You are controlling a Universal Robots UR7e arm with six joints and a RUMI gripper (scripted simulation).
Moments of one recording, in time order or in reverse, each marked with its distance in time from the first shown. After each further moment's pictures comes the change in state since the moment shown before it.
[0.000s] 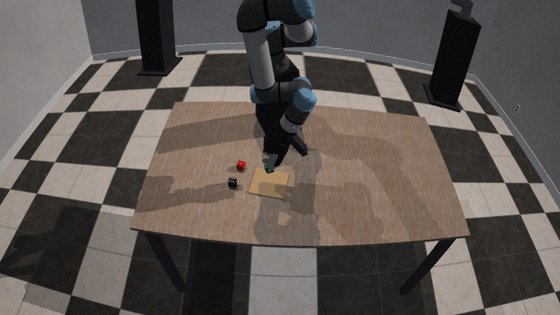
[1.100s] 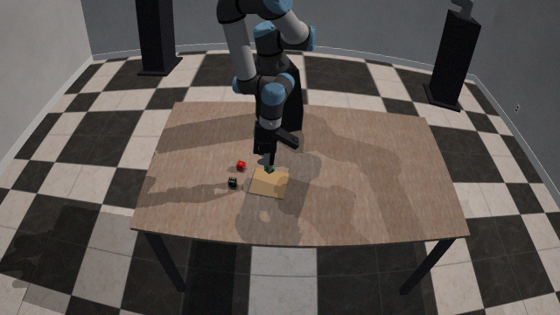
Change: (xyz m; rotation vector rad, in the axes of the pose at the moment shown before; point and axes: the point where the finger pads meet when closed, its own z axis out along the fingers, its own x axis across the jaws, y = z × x) arm 0.001 0.003 0.000 0.310 0.006 -0.004
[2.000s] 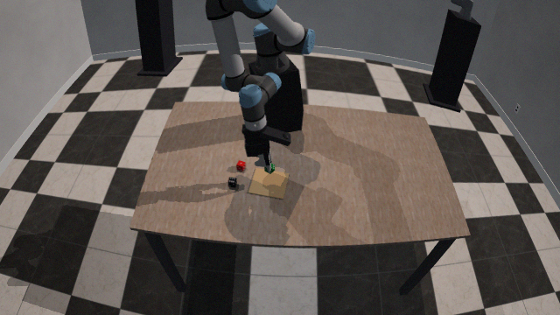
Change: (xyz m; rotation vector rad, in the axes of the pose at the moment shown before) arm 0.000 0.002 0.001 0.221 -0.002 -0.003
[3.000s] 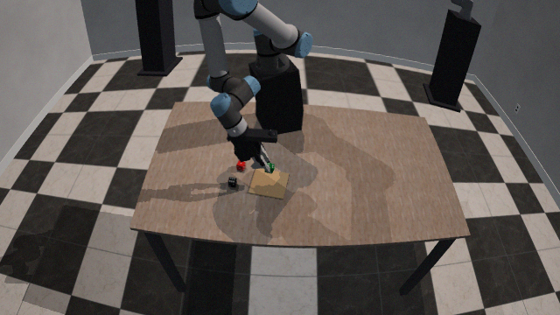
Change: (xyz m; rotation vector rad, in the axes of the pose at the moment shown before) arm 0.001 0.003 -0.001 0.308 0.008 0.001
